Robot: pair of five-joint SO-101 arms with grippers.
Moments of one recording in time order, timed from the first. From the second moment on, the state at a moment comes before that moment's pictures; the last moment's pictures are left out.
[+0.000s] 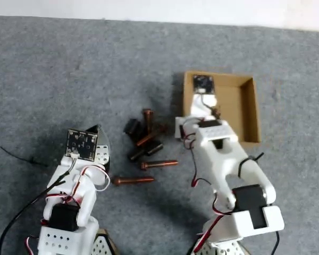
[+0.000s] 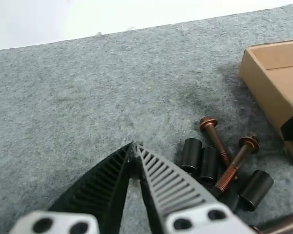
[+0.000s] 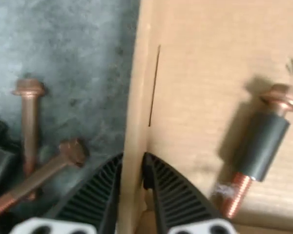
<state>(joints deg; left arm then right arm) 2.7 -103.3 91.9 41.3 0.8 -12.4 -1.2 39.2 28.3 -8.0</state>
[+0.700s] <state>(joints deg) 2.7 -103.3 91.9 41.3 0.8 2.5 12.0 21.7 35.1 -7.4</state>
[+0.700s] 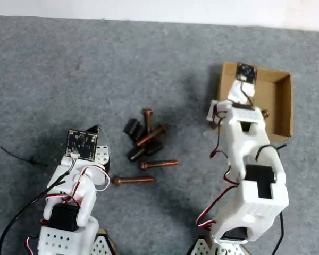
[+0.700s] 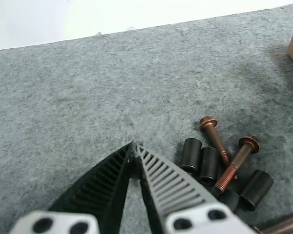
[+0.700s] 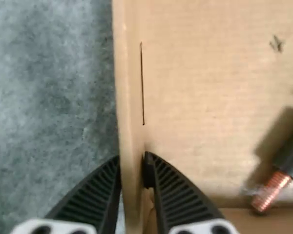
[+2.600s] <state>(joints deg) 0.6 -103.3 91.9 41.3 0.8 -36.2 -5.8 41.0 39.4 -7.4</state>
